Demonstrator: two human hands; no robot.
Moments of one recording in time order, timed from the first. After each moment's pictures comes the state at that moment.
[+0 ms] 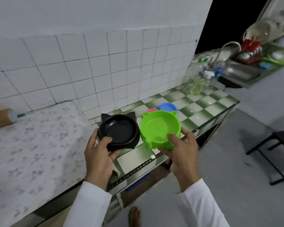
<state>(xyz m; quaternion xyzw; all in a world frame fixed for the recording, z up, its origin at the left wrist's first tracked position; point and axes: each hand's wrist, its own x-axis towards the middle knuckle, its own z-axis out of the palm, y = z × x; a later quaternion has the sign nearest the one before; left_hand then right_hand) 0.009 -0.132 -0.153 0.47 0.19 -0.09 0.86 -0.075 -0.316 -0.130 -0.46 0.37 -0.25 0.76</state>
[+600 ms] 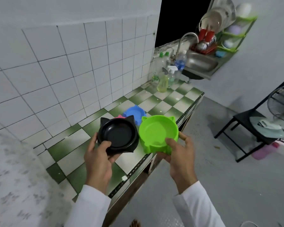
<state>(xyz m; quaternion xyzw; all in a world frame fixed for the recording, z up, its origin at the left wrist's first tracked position) 0.086 -0.306 -0.181 0.48 0.16 -0.21 0.84 -0.038 -0.463 -0.162 -0.42 0.45 -0.33 0.71</state>
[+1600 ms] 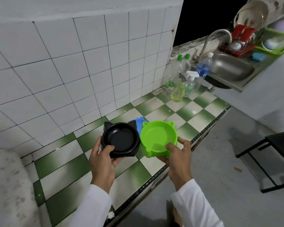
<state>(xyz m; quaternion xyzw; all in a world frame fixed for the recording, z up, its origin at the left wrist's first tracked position) 0.188 -0.436 -0.252 0.48 0.21 -0.16 0.84 0.088 -0.616 -0.221 -0.43 0.47 -0.24 0.73</state>
